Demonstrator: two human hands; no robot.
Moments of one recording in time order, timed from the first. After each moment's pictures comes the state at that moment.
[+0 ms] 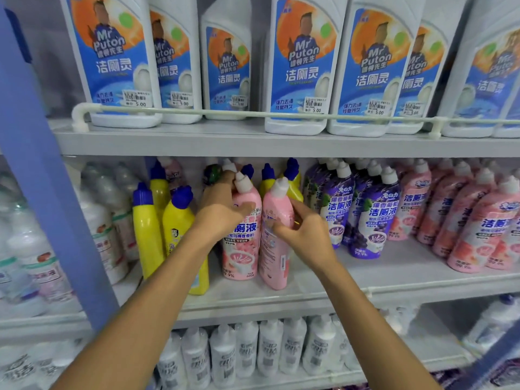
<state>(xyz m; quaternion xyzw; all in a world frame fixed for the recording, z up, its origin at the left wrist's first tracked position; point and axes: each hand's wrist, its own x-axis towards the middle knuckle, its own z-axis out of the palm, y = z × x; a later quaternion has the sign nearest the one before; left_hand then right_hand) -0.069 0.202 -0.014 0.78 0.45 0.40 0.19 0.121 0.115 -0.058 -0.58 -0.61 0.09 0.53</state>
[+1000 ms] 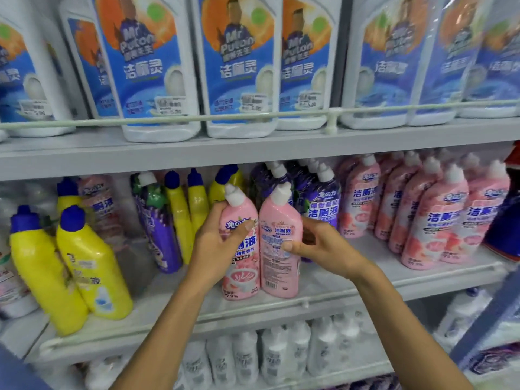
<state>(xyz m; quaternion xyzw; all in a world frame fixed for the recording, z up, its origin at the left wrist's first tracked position) 0.075 0.134 -0.058 0.69 0.34 0.50 0.40 0.310 0.067 -0.063 -0.50 -0.67 0.32 0.45</state>
